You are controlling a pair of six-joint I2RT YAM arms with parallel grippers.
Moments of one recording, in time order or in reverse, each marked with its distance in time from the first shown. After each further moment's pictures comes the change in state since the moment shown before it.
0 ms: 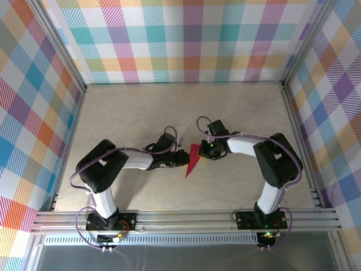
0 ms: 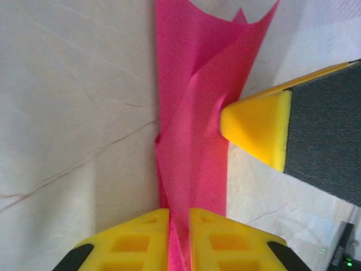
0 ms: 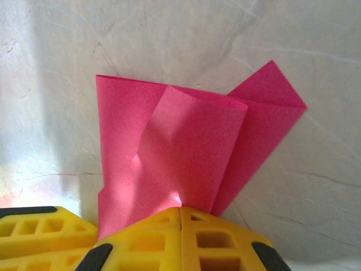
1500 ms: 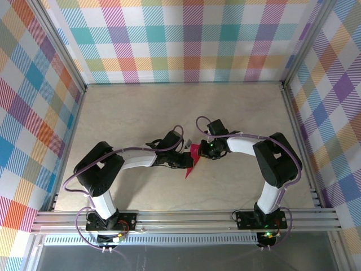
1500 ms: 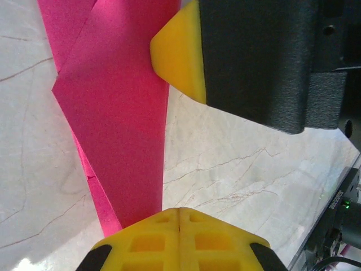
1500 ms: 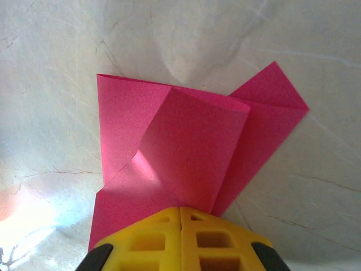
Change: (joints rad) left arm -0.070 -0.029 0.136 -0.294 0.066 0.114; right arm 0.000 0.009 0.014 -0.019 -0.003 -0.025
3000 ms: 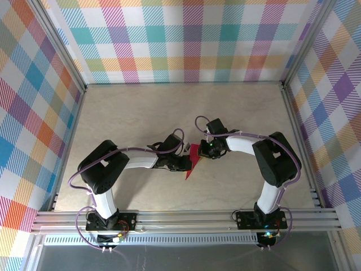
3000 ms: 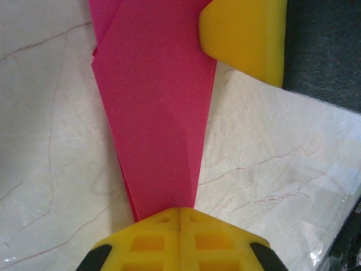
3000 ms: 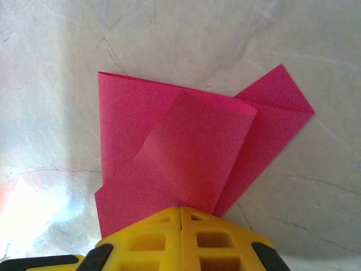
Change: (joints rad) left arm 0.000 0.045 -0.040 0.050 -0.011 0.000; right arm 0.001 0.008 0.026 -0.034 -0.003 -0.027
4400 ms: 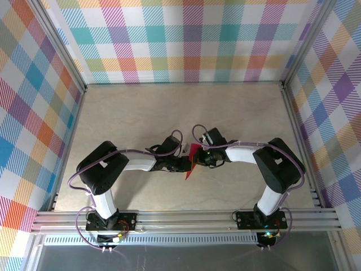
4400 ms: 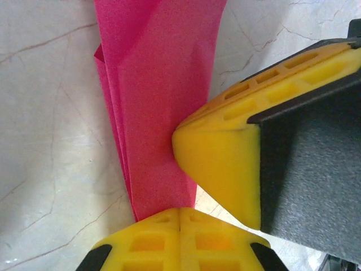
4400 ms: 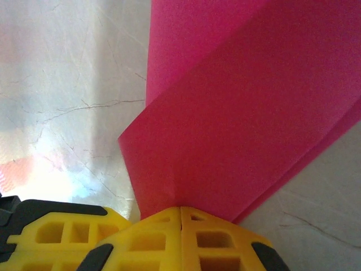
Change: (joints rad) left arm -0.003 -0.011 -0.063 0.106 -0.008 -0.015; right arm 0.081 -0.074 -0.156 0.189 -0.050 0.082
